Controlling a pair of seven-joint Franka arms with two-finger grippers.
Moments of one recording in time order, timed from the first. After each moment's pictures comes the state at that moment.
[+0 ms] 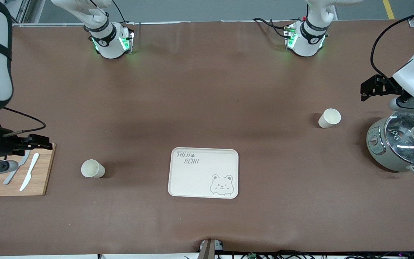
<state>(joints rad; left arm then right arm) -0.06 0.11 -0.07 -1.41 0.08 1.46 0.10 -0.04 0.43 0.00 -1.22 0.06 1.60 -0.19</state>
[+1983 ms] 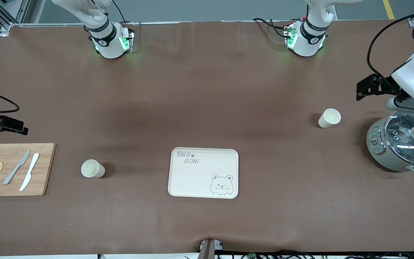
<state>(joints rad) -0.05 0.11 -0.07 -1.41 0.02 1.46 0.10 -0.08 0.34 -0.01 -1.22 0.03 1.50 -0.10</state>
